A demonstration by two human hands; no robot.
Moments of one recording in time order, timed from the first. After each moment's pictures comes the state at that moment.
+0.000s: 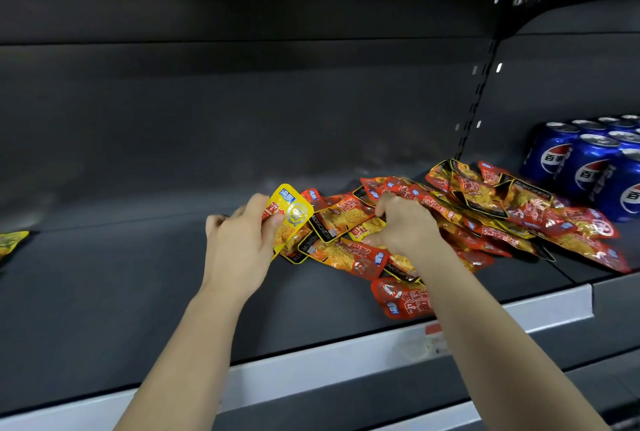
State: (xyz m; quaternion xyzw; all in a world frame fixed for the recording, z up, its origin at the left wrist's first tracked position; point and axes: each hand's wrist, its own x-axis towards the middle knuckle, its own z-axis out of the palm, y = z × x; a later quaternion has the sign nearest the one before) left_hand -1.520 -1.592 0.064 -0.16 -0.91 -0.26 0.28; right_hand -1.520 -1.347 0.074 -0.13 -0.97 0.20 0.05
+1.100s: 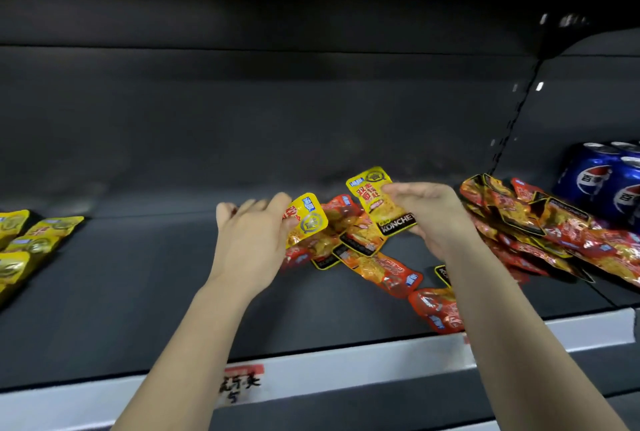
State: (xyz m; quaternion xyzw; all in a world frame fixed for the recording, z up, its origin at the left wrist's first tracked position) left_hand -1.517 -1.631 0.079 -0.18 -0.93 -0.14 0.29; right_hand -1.507 -1.385 0.106 -0.11 -0.76 0.63 0.12
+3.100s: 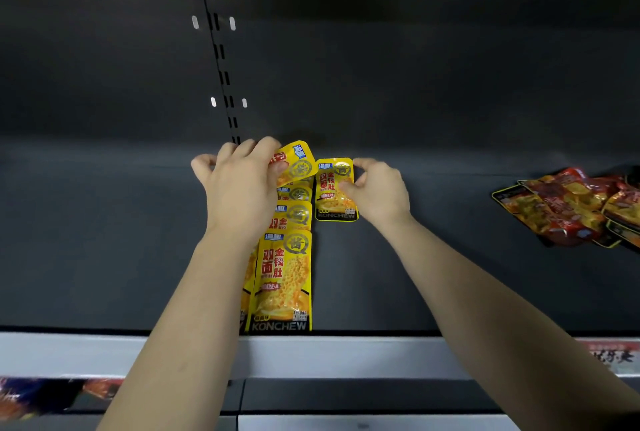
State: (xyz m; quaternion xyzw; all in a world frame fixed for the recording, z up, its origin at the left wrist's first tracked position) left_hand -1.561 -2.009 0.072 -0.05 -0.92 -0.17 0.36; right_hand -1.604 -1.818 0.045 -0.02 -0.93 0.33 0.15
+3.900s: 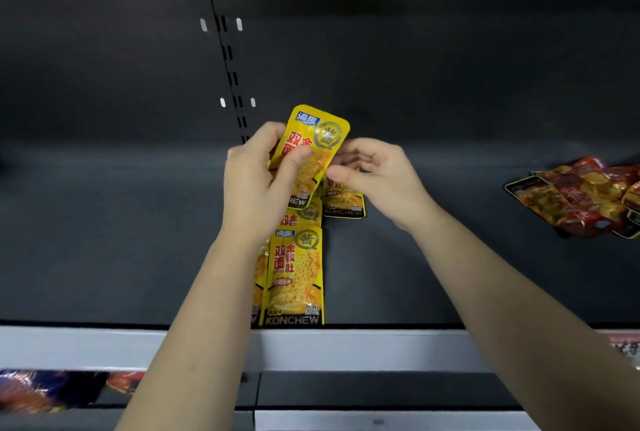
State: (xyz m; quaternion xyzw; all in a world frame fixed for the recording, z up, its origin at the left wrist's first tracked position) left_hand -1.541 -2.003 0.085 -0.17 -0.80 -0.46 0.35; right_hand -1.574 -1.824 0.072 0.24 -0.73 0.63 0.08
